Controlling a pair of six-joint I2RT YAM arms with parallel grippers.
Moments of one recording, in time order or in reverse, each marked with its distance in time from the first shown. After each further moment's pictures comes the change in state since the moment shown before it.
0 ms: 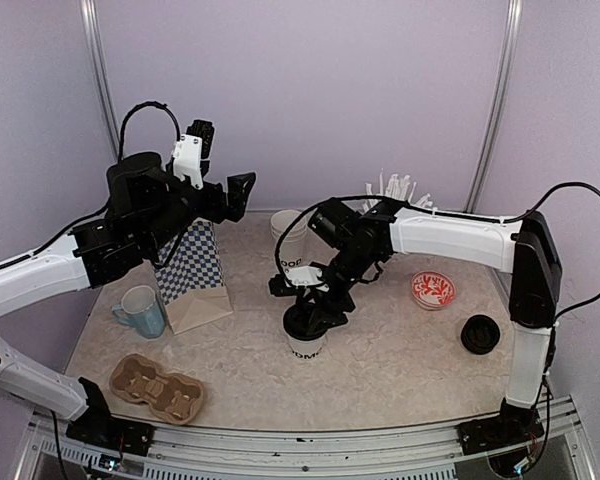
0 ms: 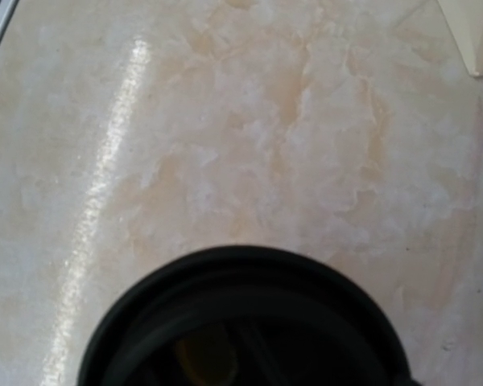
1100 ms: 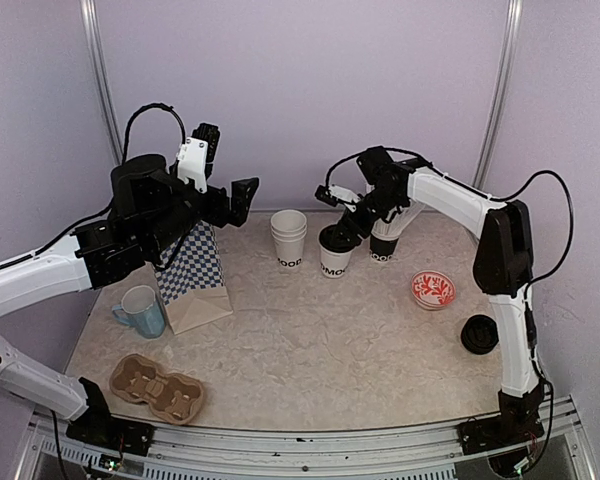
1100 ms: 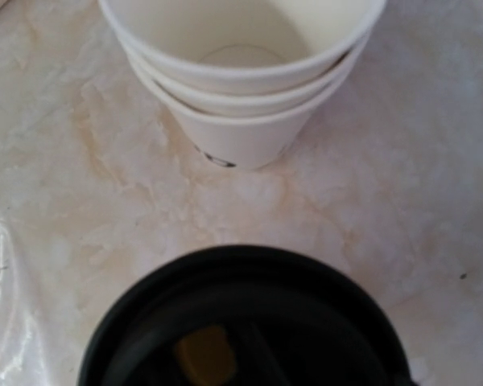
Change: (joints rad) left arm -0.014 0.008 0.000 -0.015 -0.006 0.019; right arm -0.384 0.294 0.497 -0.029 0.071 0.288
